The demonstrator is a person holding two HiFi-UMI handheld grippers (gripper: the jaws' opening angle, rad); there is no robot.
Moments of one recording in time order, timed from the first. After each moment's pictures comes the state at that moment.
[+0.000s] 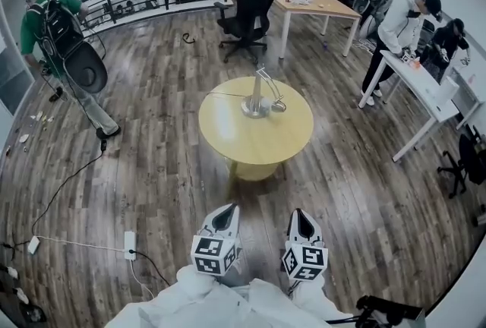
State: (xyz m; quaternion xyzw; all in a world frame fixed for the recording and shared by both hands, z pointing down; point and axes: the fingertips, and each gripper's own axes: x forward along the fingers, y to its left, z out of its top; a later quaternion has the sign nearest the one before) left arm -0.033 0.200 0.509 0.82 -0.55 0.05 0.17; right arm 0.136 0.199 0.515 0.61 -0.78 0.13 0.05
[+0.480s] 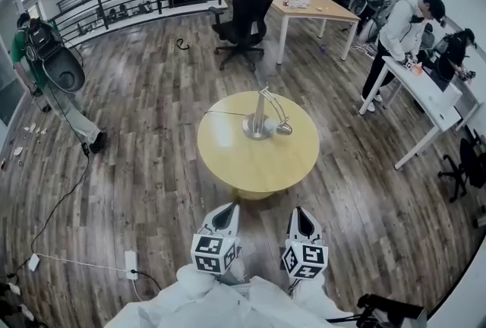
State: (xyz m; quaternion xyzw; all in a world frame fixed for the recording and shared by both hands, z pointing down) left arm -0.074 0.063 0.507 0.83 -0.53 0.05 0.17; right arm 0.094 0.065 0.508 0.62 -0.77 0.12 0.04
